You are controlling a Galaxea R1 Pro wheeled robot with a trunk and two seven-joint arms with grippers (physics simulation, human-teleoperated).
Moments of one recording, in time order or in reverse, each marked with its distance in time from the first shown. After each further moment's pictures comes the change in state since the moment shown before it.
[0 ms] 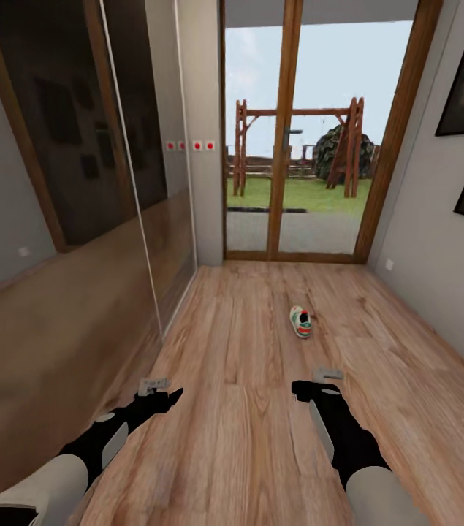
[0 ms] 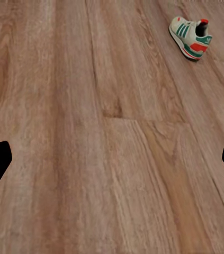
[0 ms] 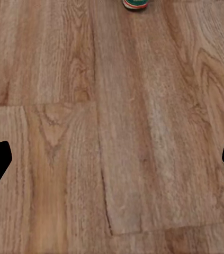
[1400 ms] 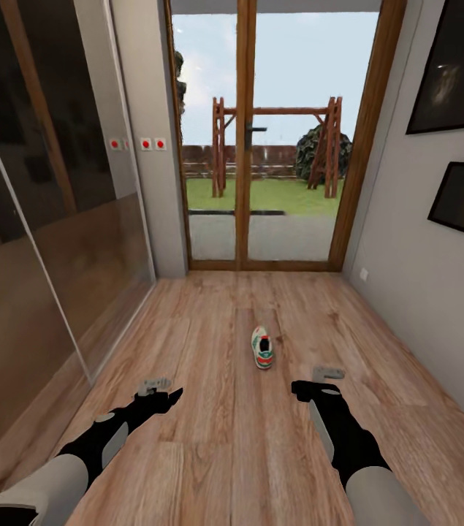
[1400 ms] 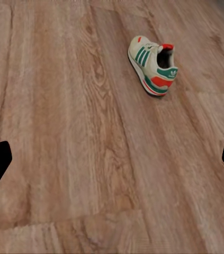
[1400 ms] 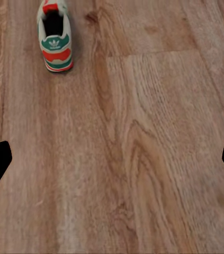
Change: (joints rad) left arm 0.000 0.000 0.000 0.000 0.000 0.001 0.000; right arm 0.000 0.000 0.000 -0.001 0.000 0.000 0.000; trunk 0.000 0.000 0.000
